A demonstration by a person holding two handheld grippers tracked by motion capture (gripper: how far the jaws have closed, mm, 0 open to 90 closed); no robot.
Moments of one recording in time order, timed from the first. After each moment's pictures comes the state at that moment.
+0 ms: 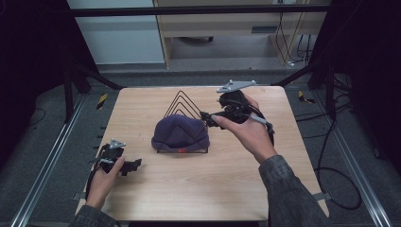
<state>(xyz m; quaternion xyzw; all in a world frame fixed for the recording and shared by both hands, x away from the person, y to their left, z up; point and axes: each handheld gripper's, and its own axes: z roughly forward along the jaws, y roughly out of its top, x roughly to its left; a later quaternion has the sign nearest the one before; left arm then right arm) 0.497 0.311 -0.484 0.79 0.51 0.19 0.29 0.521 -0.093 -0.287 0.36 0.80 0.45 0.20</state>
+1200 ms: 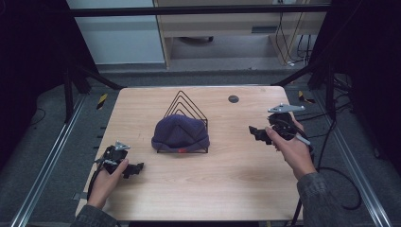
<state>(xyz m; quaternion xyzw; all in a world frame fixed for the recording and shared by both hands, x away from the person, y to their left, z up) 0.499 0.306 -0.497 0.81 0.49 0.18 0.27 0.518 -0.225 -0.372 0.47 0.76 0.39 0.22</state>
